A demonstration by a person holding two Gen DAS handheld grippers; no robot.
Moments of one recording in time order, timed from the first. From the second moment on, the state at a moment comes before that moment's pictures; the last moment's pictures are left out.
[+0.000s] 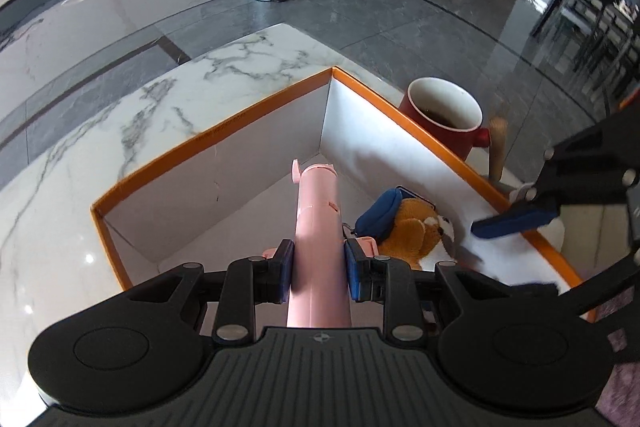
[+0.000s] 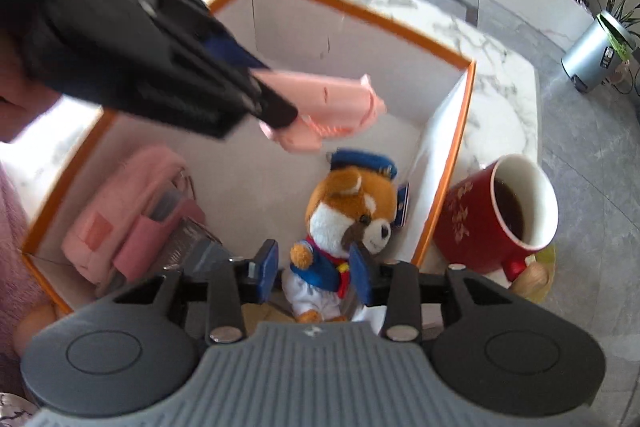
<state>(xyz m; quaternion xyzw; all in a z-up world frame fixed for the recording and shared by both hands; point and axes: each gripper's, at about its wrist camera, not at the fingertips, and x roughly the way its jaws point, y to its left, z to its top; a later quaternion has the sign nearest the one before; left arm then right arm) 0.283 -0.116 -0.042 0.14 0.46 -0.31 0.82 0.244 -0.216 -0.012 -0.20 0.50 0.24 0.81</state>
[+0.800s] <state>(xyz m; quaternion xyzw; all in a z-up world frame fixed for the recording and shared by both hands) 0.314 -0.164 -0.100 0.43 0.41 -0.38 0.71 0.289 -0.222 -0.023 -0.18 0.48 0.24 0.82</state>
